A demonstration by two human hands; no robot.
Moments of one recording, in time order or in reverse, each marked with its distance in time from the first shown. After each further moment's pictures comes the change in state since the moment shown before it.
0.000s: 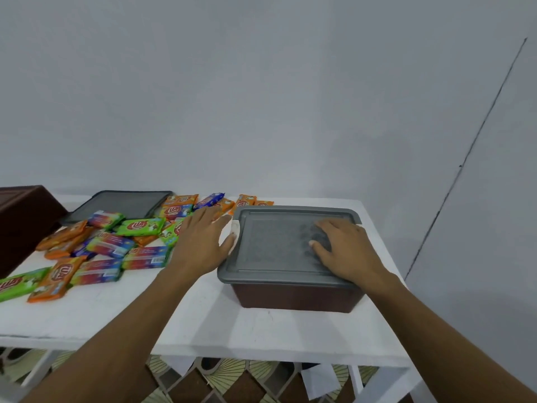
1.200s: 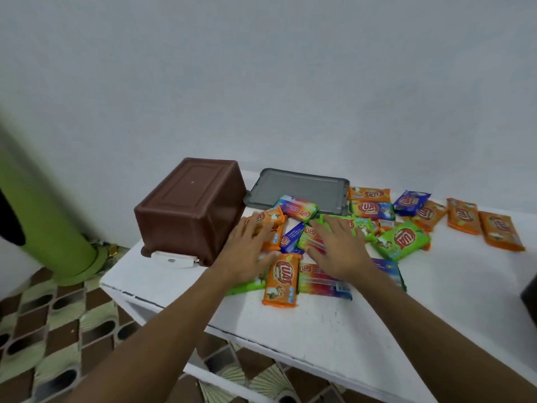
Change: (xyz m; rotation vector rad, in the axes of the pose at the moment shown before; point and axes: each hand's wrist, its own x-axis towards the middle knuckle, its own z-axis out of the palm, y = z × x) left_hand -0.041 -0.469 0.024 -0.078 -0.304 -0.109; right_hand 0.174 -0.452 0.236 -0.034 -0.274 -0.212
